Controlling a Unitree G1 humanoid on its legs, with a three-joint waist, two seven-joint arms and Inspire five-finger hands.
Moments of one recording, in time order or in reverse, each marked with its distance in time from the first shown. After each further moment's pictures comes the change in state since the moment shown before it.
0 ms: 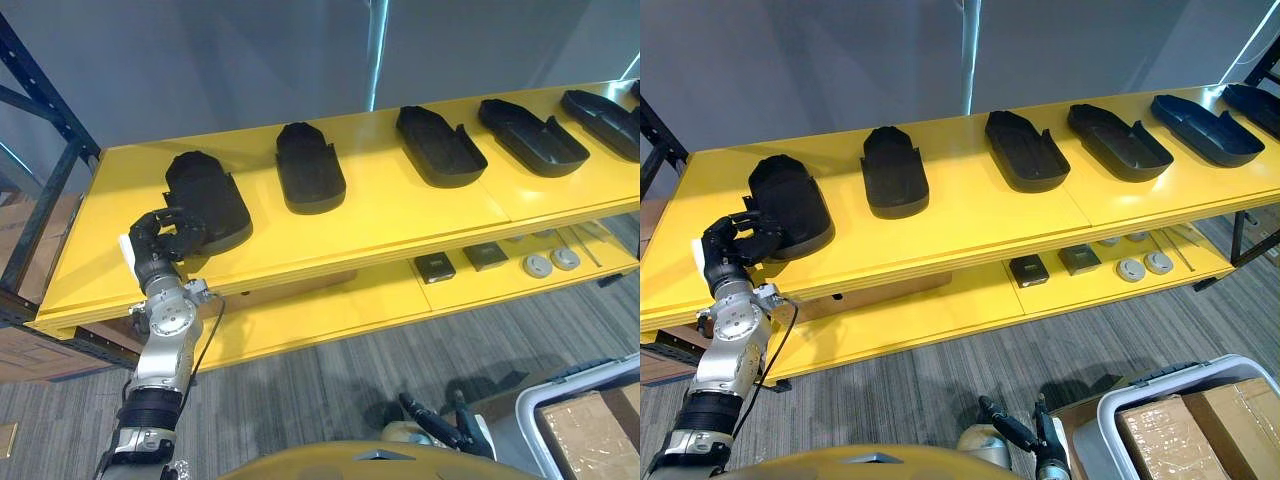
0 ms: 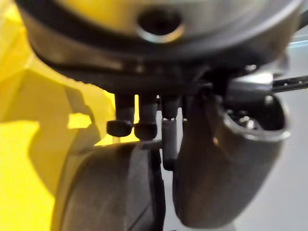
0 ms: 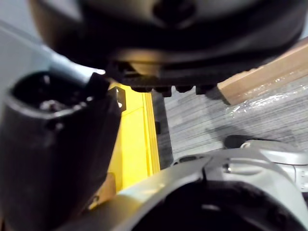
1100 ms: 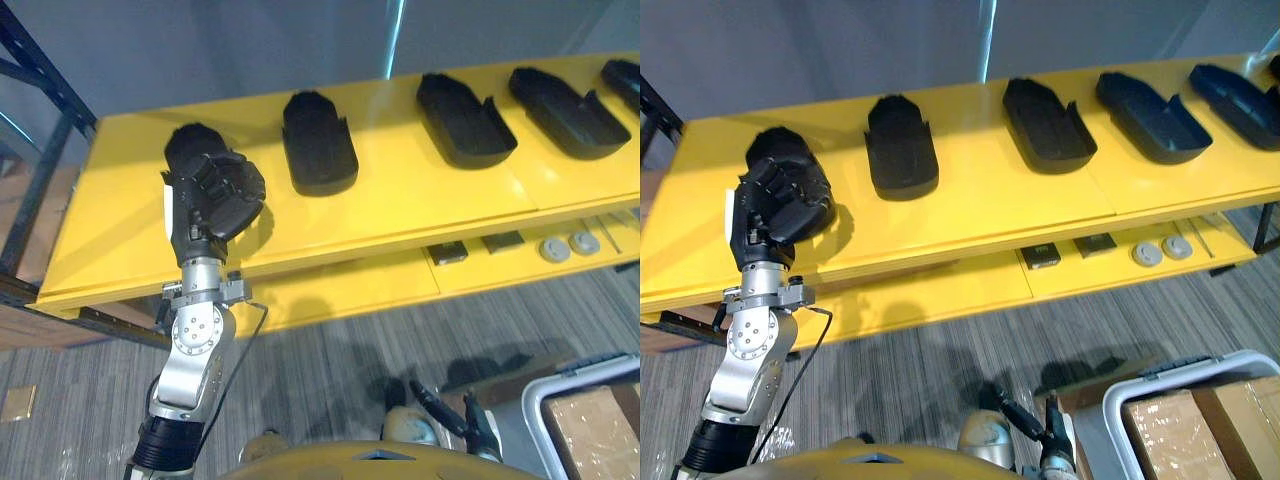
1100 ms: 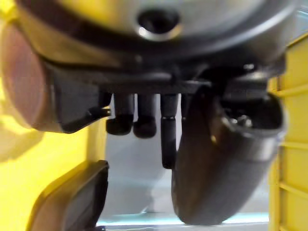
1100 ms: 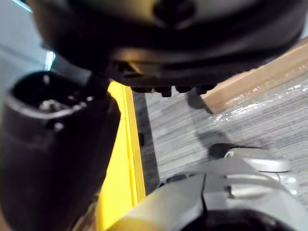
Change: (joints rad) left arm 0.098 -0.086 -0.169 -0.476 0.030 -0.100 -0.186; right arm -0.080 0.017 -0.071 0.023 0.049 0.024 -0.039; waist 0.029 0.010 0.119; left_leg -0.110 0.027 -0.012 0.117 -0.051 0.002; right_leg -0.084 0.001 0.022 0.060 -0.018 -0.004
